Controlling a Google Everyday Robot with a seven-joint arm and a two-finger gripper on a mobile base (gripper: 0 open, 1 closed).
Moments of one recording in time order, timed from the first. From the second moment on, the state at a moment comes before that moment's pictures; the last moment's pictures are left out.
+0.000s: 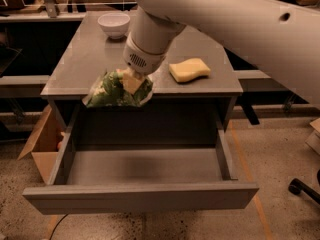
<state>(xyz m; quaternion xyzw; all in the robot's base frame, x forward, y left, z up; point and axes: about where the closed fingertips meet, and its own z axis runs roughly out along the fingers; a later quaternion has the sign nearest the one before) 0.564 0.065 0.894 -0.55 0.81 0.08 0.20</state>
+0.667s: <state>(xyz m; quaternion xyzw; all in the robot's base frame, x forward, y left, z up) 0.494 0.035 0.852 -0.60 0.79 0.07 0.10</state>
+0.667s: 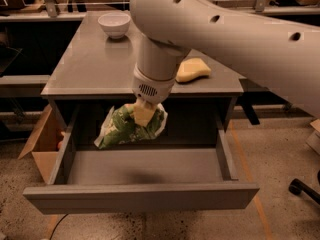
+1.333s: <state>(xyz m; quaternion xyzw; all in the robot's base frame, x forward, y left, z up) 0.482 0.019 0.783 -0.59 0.80 0.08 0.05</state>
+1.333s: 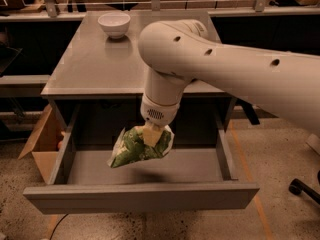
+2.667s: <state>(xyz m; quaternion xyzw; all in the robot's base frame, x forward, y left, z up) 0.569 0.023 0.739 -0.52 0.82 0.05 0.22</state>
